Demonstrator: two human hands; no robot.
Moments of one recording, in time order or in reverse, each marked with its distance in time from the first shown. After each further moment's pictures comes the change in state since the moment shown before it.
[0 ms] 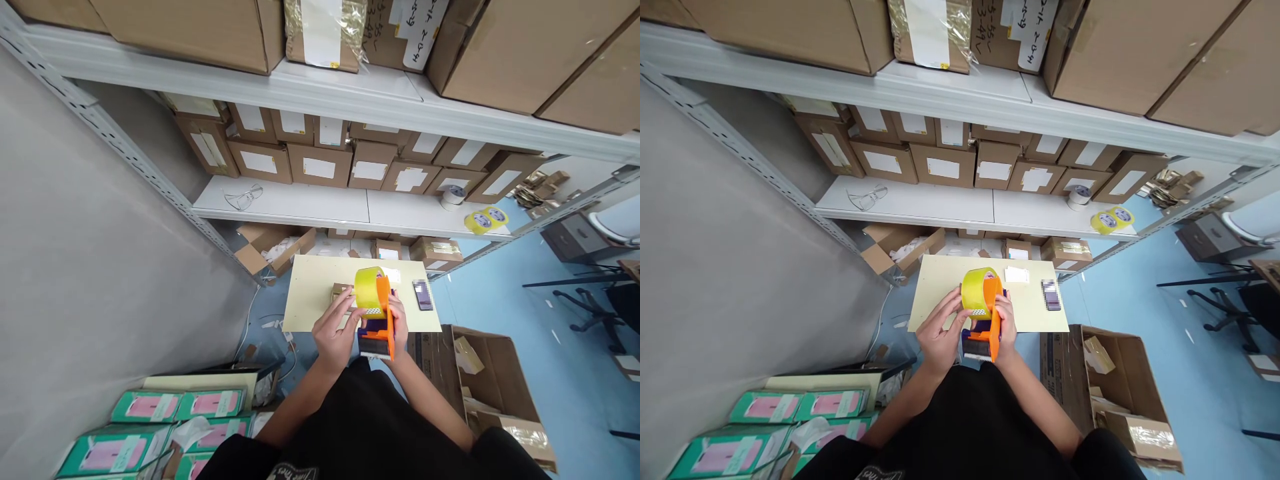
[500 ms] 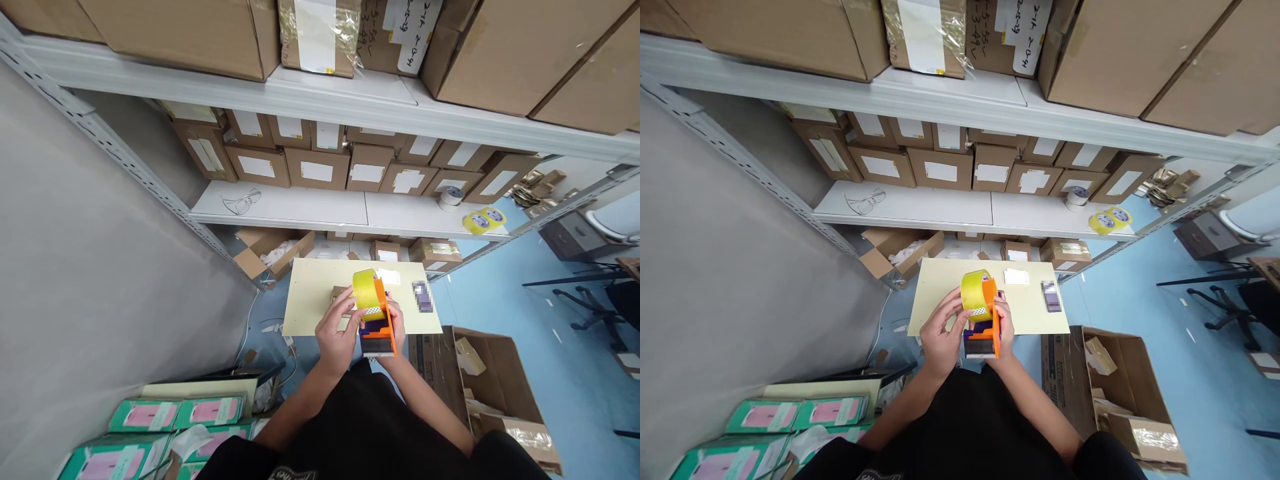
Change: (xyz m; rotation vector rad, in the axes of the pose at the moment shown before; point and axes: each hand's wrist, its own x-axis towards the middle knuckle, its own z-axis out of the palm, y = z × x) left_hand 0.004 0.002 0.006 -0.081 -0.055 -0.135; right_hand -0.013 0.011 0.006 0.134 -0.130 0.279
